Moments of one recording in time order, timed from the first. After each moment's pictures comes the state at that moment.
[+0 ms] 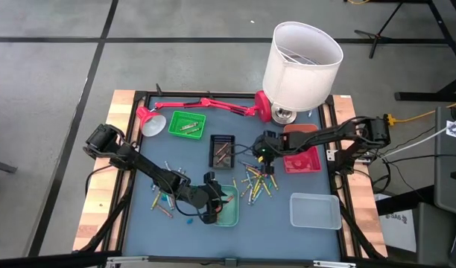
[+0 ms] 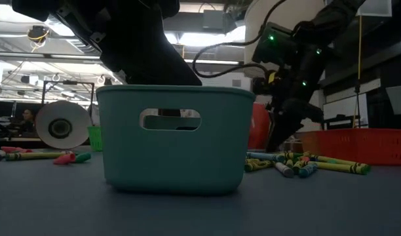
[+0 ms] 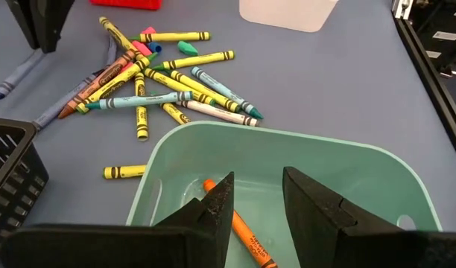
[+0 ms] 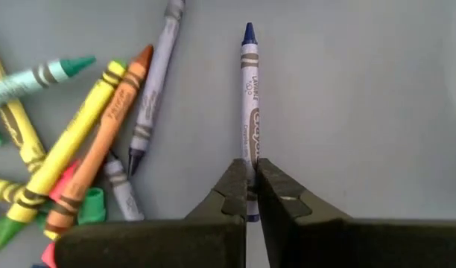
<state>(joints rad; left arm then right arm) -0.45 1.76 0.90 0.23 -0.39 -0.43 -0.07 1.61 0.82 -0.33 0.11 -0.06</state>
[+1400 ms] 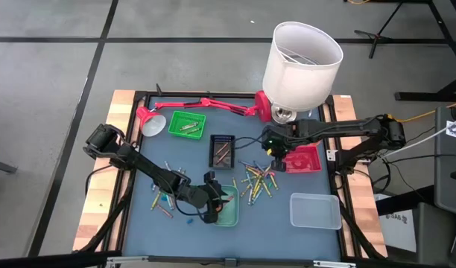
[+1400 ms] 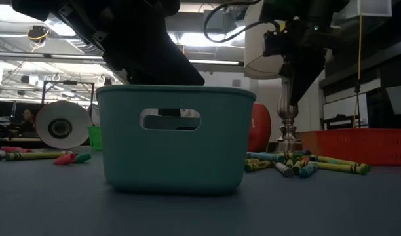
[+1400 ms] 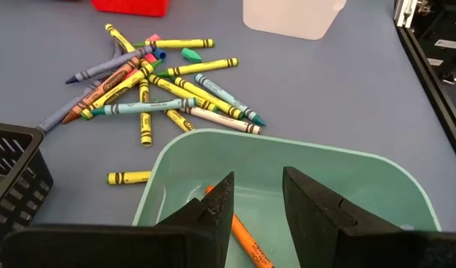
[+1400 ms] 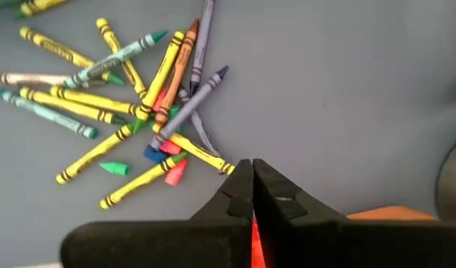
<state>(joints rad) -0.44 1.76 0.90 0.24 -0.40 -0.43 -0.07 1.45 1.08 -0.91 0.01 0.06</state>
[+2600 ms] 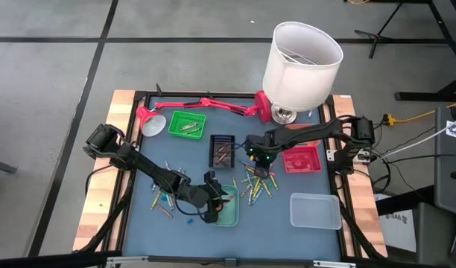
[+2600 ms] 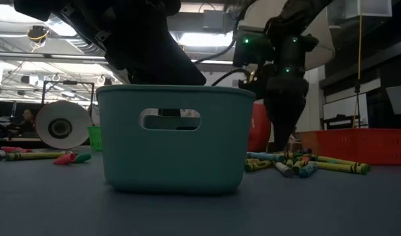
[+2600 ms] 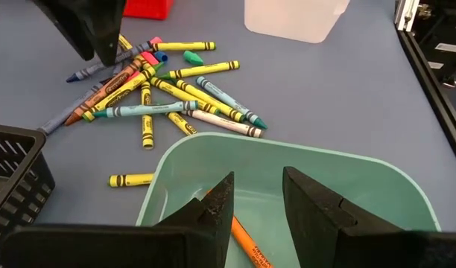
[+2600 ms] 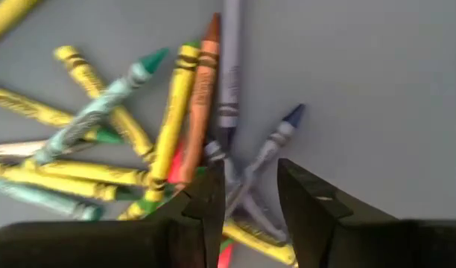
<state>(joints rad) -0.44 1.76 0.90 0.25 -0.41 -0.43 -0.07 1.77 1.08 -0.70 -0.13 0.24</state>
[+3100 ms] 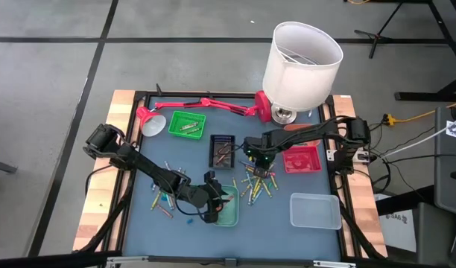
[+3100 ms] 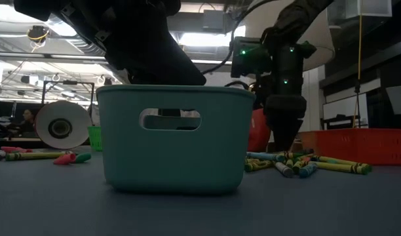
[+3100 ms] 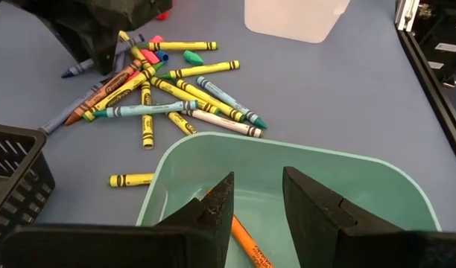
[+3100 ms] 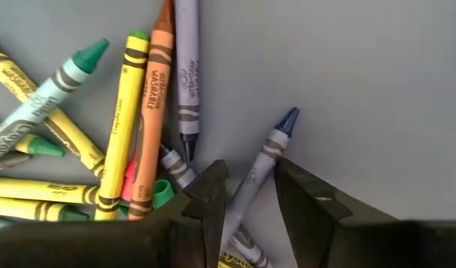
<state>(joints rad) -0.44 1.76 0.90 0.25 -0.41 -0.43 -0.07 1.83 1.09 -0.70 -0.07 0.24</state>
